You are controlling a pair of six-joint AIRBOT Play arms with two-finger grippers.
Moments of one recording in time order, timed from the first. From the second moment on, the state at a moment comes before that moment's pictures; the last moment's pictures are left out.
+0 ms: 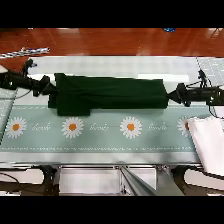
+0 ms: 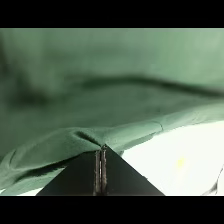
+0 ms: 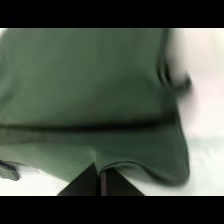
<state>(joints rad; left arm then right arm) 0.28 -1.61 1.32 0.83 -1.33 -1.33 -0.35 -1.41 0.95 -0.65 1.09 1.25</state>
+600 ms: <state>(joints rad) 0.22 -2.01 1.86 0.82 -1.38 -1.48 -0.33 -1.64 1.17 -0.62 1.03 1.28</state>
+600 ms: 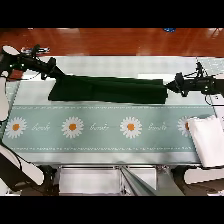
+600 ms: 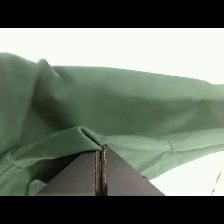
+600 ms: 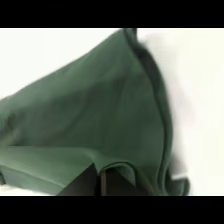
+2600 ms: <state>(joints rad) 0.08 -1.05 0.86 0.96 -0.82 -1.35 -0.35 -1.74 1.14 -0.57 1.00 1.30</state>
